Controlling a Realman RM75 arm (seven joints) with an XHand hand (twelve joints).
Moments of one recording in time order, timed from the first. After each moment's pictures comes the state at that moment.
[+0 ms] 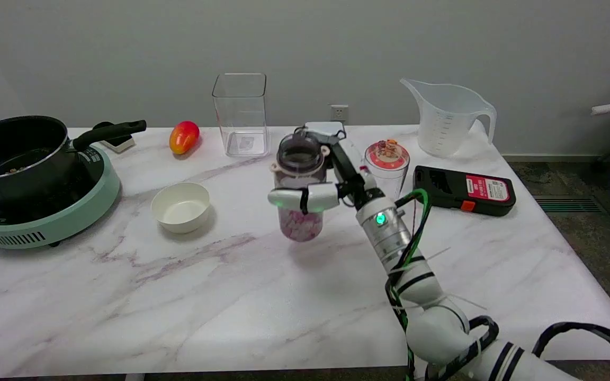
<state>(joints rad) 0.05 -1.25 -2.06 1.41 0.85 0.67 0.73</state>
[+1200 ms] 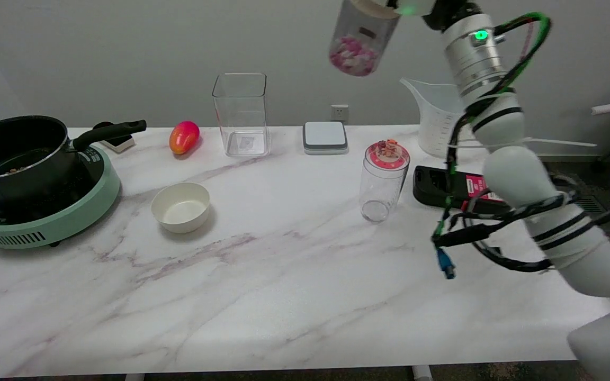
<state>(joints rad) 0.43 -1.01 -1.74 1.62 1.24 0.32 0.66</state>
